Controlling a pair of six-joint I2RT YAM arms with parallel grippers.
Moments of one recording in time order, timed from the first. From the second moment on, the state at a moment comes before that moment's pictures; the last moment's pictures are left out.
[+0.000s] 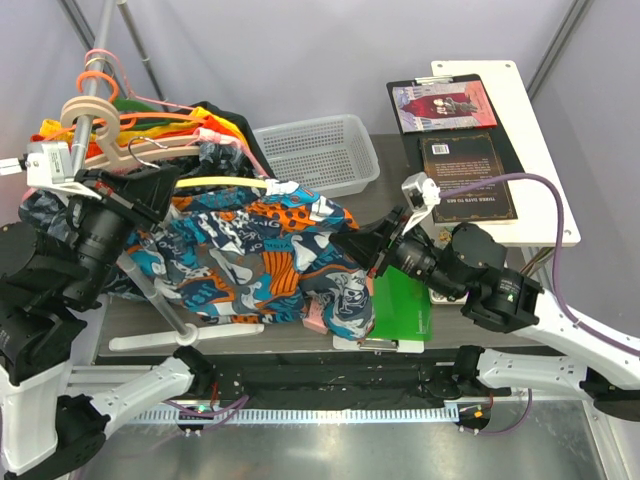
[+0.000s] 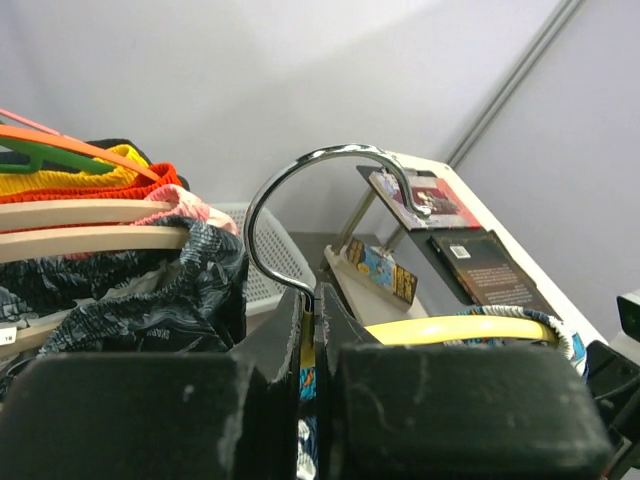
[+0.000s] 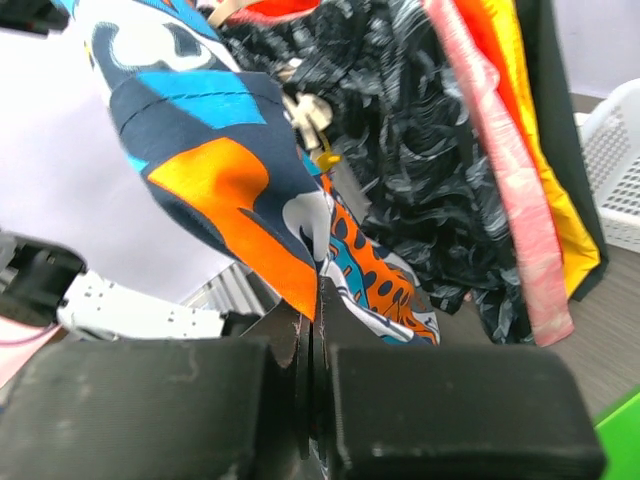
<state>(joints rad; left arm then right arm) -0.66 0.87 1.78 -0.74 -0.31 -0.38 1.12 0.89 1.13 -0.14 0.12 0.42</state>
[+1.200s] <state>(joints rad) -0.68 0.86 1.60 -0.37 -0.37 -0.35 1.14 0.46 0.76 0.13 0.63 0.53</state>
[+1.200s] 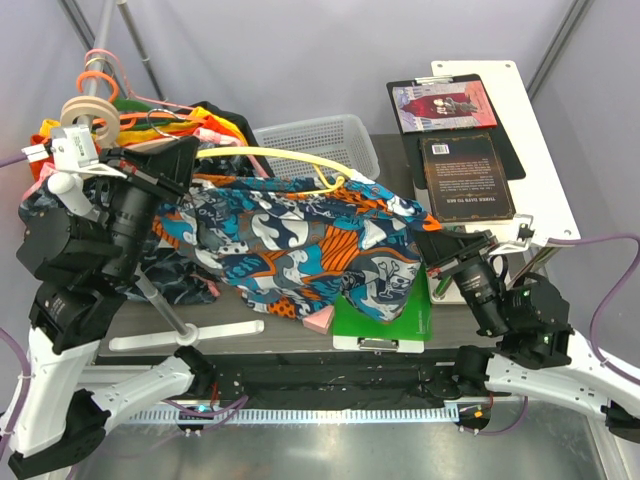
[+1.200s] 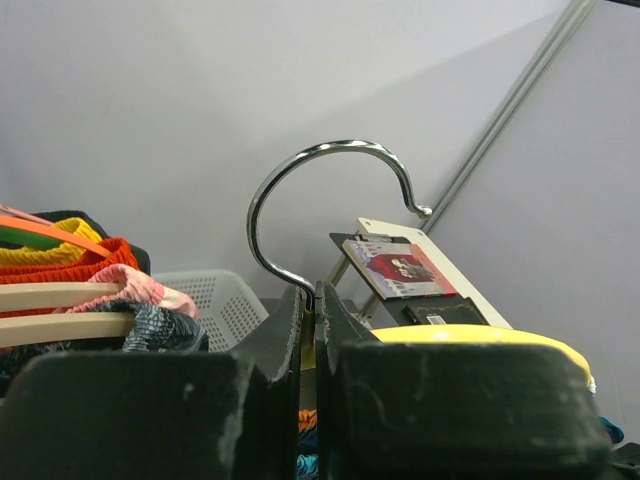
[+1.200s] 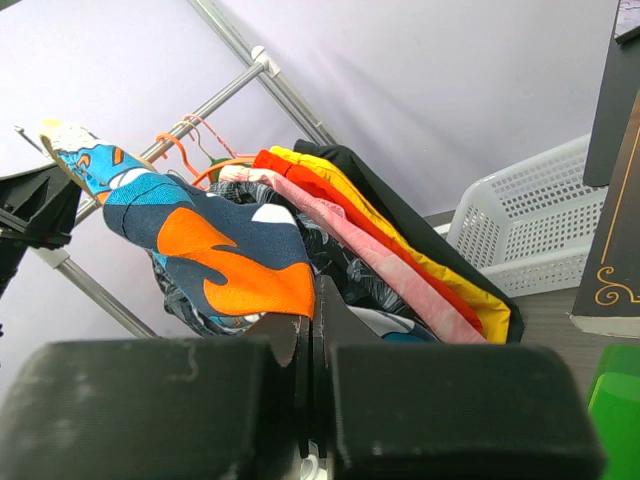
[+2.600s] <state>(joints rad) -0.66 0.85 1.55 -0.09 -0.40 -0.65 1.13 1.06 1.24 0.23 0.29 0.45</state>
